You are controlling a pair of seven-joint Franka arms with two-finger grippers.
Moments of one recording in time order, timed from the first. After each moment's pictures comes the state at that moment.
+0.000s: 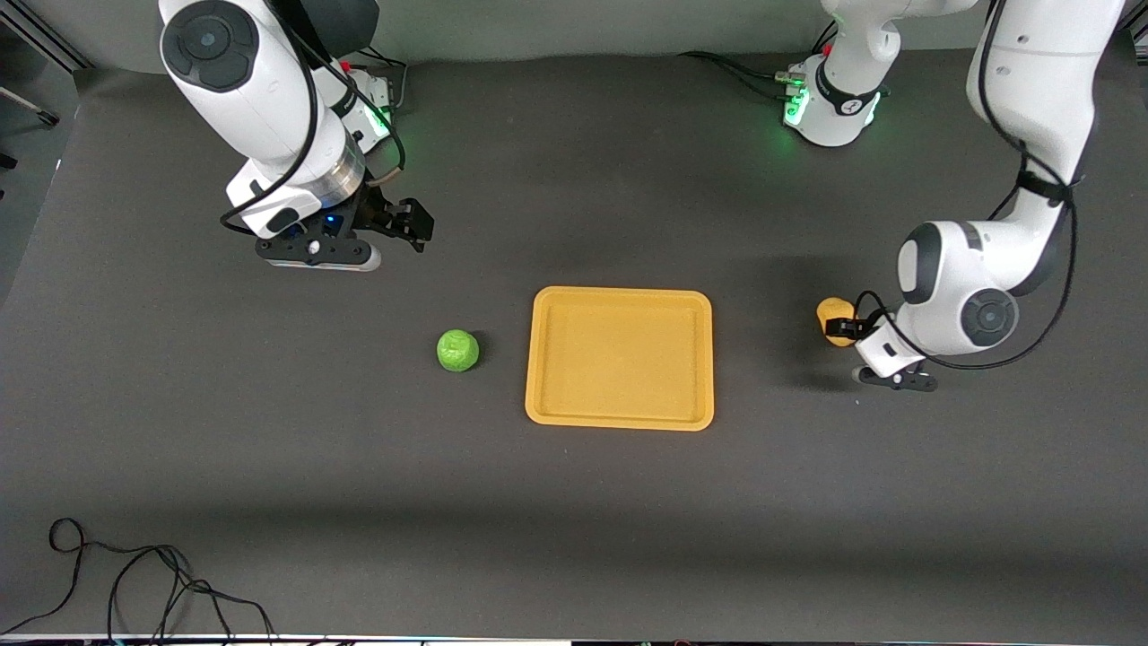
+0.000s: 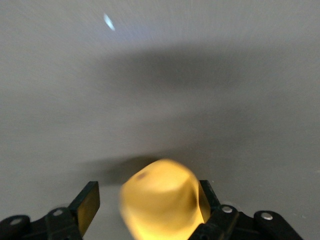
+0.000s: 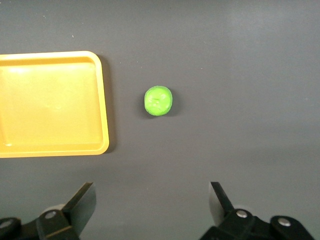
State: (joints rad) left arm -0.02 0.44 -0.05 -2.13 -0.06 2.28 0.12; right arm 0.49 0.04 0.00 -1.74 0.02 1.74 0.61
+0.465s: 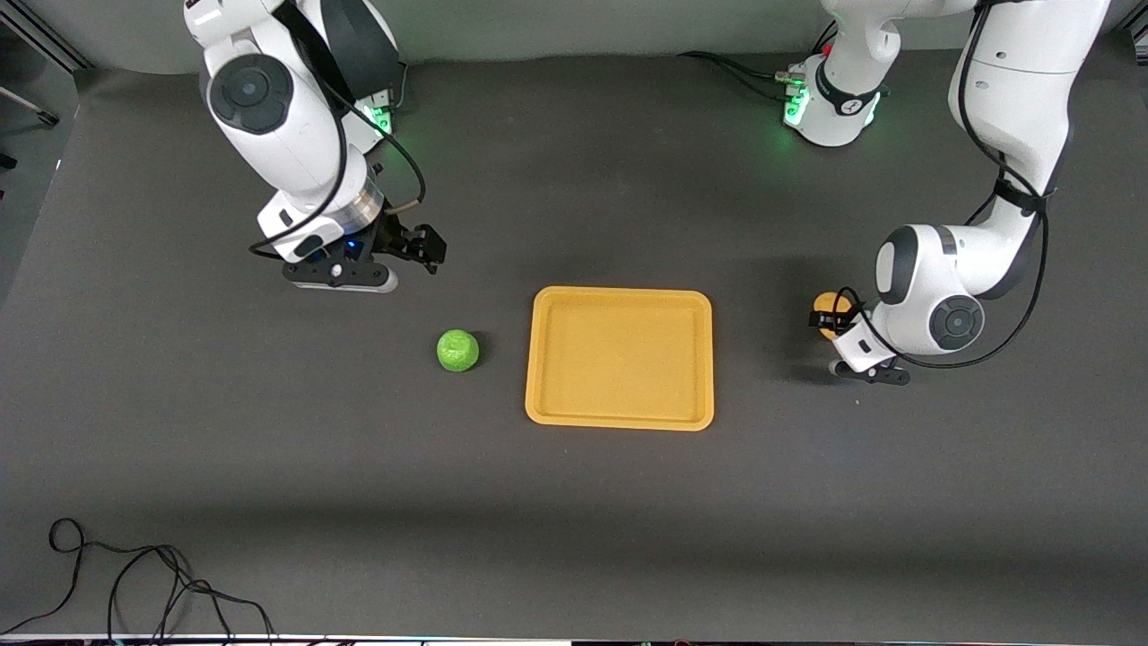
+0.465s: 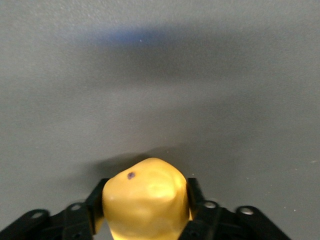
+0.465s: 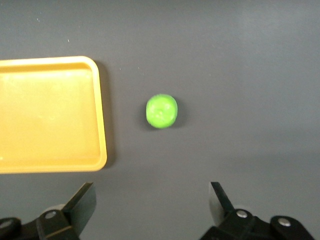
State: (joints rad) left arm -0.04 0.43 -0.06 -2.13 -0.07 2.25 0.10; right arm 0.49 0.04 0.00 -1.93 0.02 1.98 0.61
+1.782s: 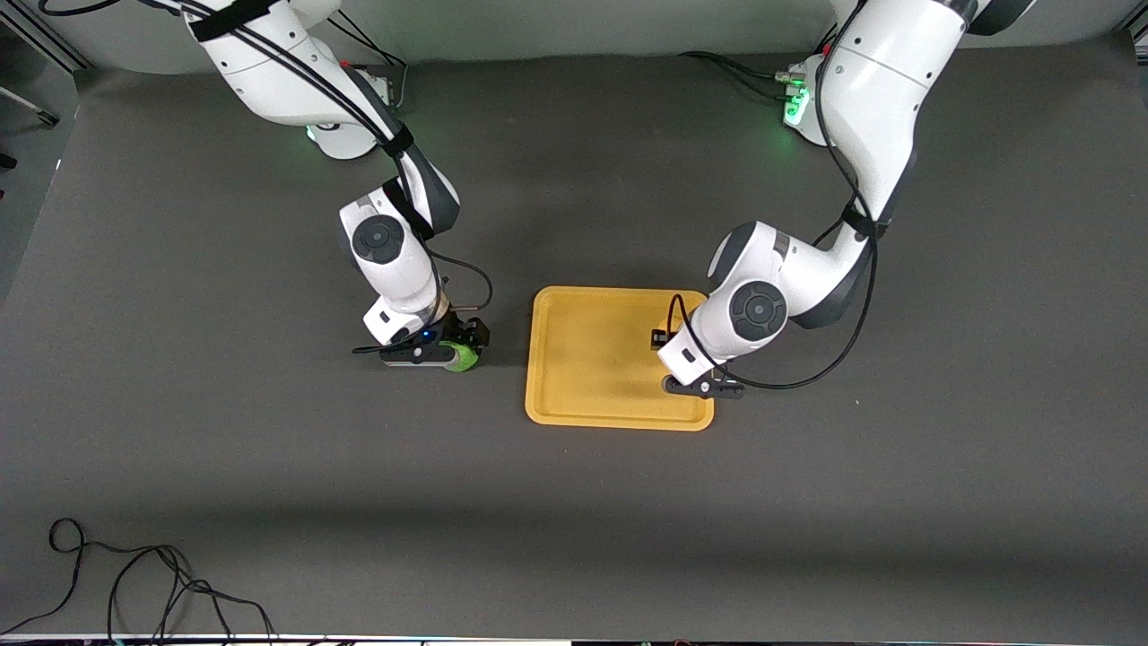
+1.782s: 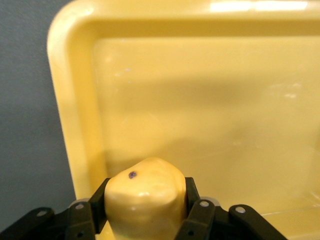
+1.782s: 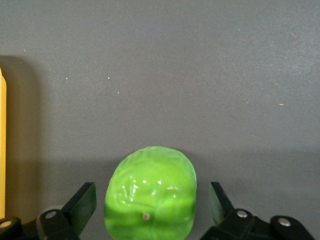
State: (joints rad) left arm -0.35 0.61 -0.20 -1.77 -0.13 2.29 -0.35; right arm 0.49 0.45 -0.01 -2.17 -0.08 2.76 0.61
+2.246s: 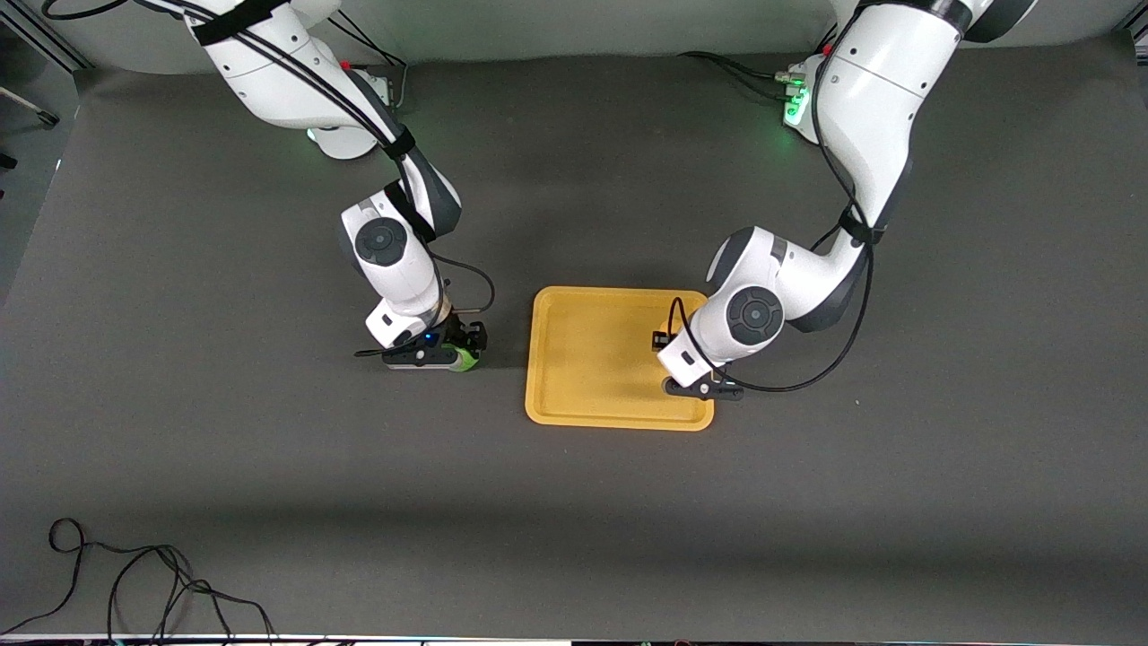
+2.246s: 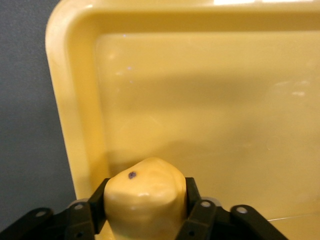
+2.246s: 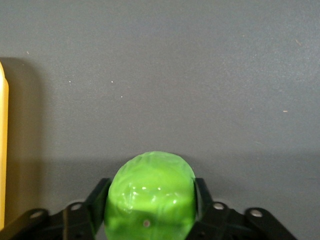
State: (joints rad) left arm -0.35 0.62 -0.20 -1.77 -0.12 2.29 -0.35; right arm 0.49 0.45 -0.01 -2.16 -0.10 2.76 0.61
